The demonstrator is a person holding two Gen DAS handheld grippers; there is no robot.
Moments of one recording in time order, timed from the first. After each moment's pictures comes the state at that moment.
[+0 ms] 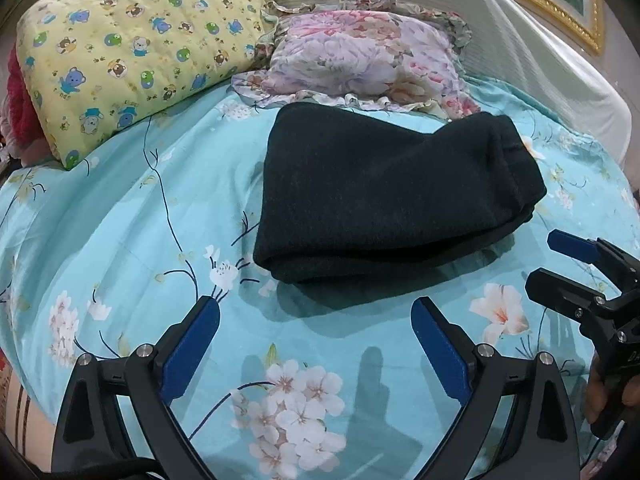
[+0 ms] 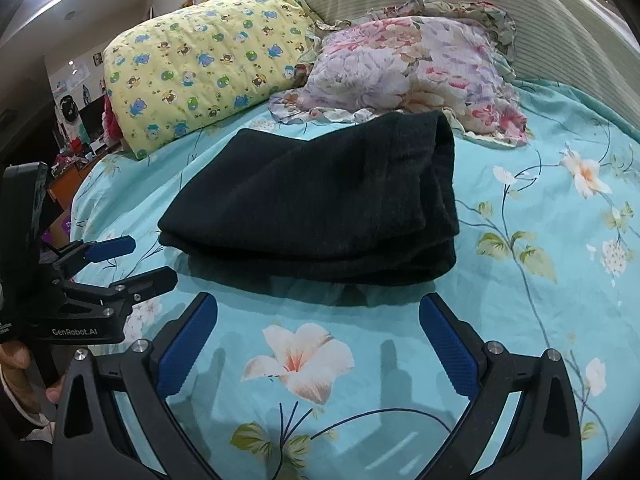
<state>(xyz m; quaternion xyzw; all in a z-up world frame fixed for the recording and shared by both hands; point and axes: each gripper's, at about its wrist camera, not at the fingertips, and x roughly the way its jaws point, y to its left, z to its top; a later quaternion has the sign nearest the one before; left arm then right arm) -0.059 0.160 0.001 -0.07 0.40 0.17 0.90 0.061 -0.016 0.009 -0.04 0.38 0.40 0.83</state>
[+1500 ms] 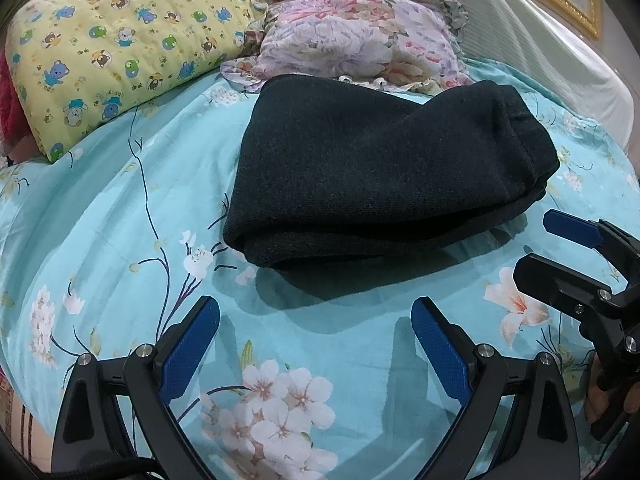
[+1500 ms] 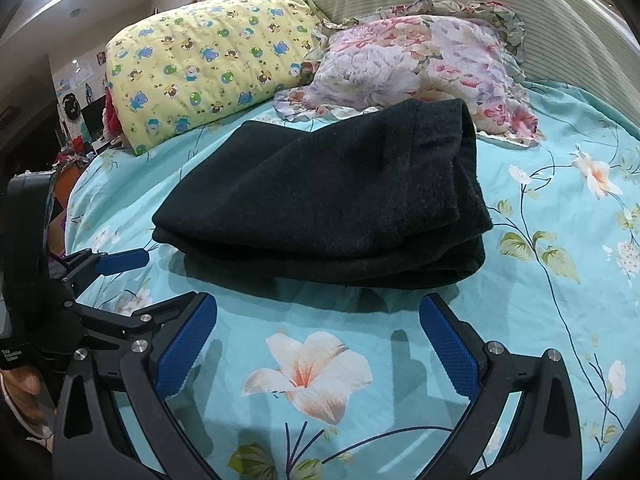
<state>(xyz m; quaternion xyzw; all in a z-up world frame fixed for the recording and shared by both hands) -0.045 0.157 -0.022 -0.06 0.41 0.17 0.89 0.060 0.001 -0.005 -0.05 0.37 0.41 0.83</state>
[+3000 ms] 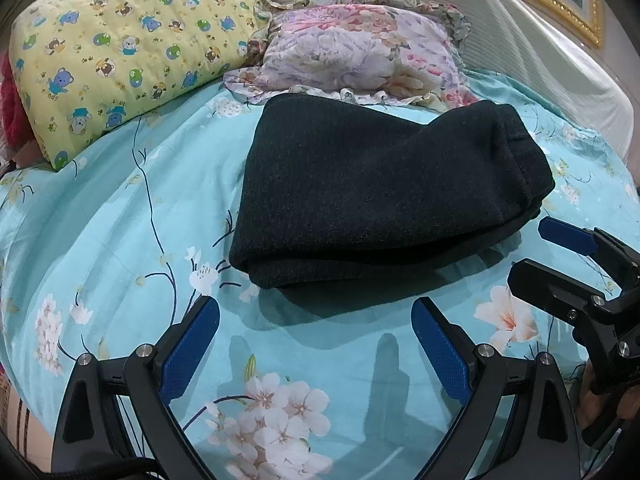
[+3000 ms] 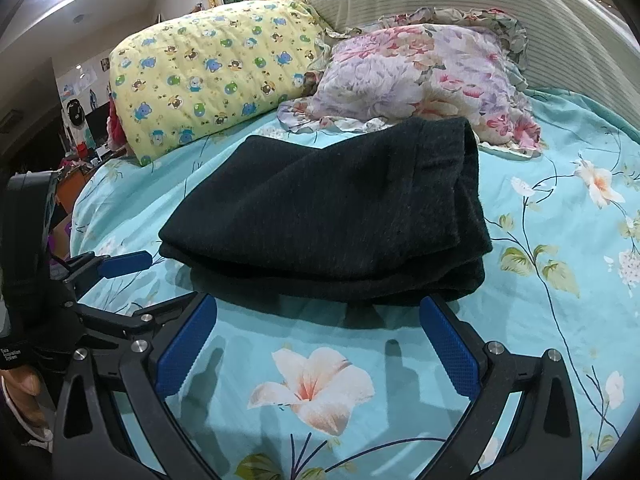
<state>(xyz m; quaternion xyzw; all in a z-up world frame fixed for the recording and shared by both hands) -0.046 0.156 -0.011 -0.07 0.40 0.17 0.90 0.062 0.001 0.003 -0.04 0.36 0.41 0.84</state>
